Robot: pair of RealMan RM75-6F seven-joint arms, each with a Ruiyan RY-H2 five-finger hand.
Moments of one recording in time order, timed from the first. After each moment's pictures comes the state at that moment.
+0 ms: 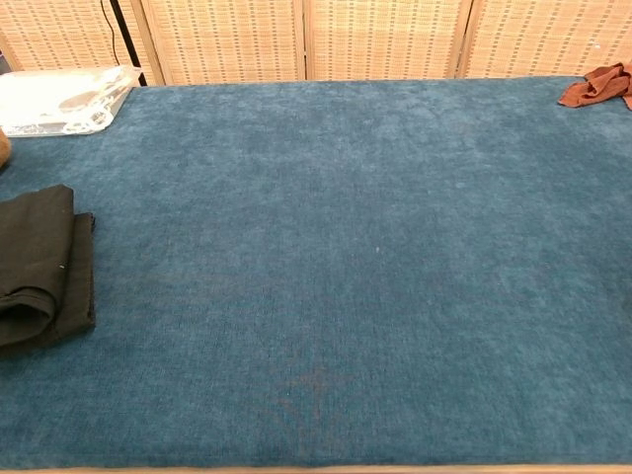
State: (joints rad) left arm -0.25 -1.56 0.24 -0.27 1.77 1.78 -0.38; right arm 0.18 -1.21 0.00 -1.73 -1.52 1.31 -0.10
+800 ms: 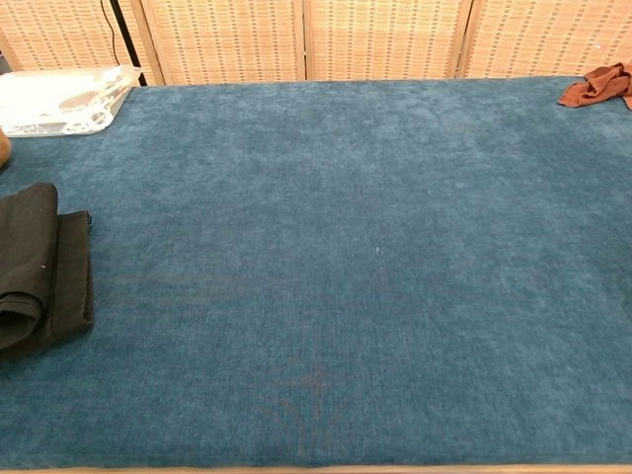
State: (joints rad) left arm -0.22 -1.29 0.07 -1.08 1.55 1.69 -0.43; right arm 0.16 -1.19 0.02 -1.70 -1.58 1.44 -0.12
